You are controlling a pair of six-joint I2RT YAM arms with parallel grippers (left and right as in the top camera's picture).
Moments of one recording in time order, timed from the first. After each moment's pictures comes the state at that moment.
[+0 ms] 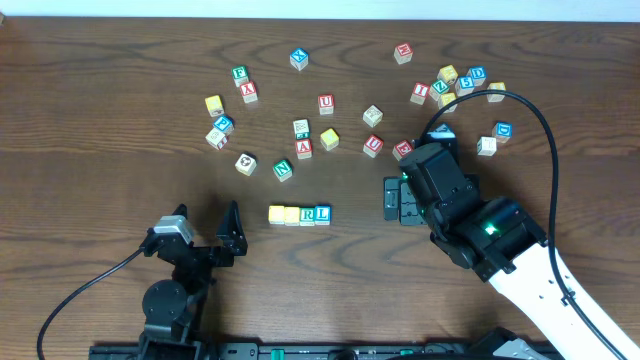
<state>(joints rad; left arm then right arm) -0.14 0.01 0.01 -0.11 -0.03 -0.38 0.62 1.20 1.09 -0.92 0.31 0.51</state>
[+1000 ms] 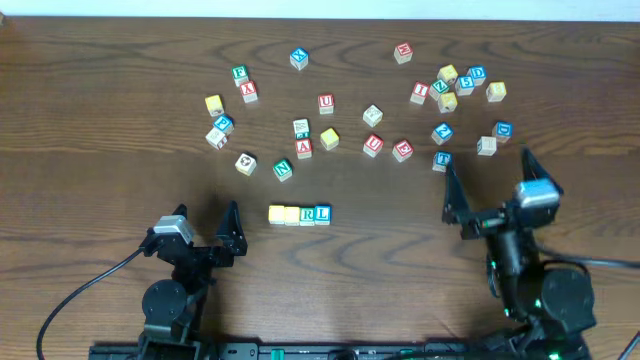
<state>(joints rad) -0.14 0.01 0.02 -0.11 -0.03 -0.38 0.36 0.41 0.45 0.09 0.17 -0.04</state>
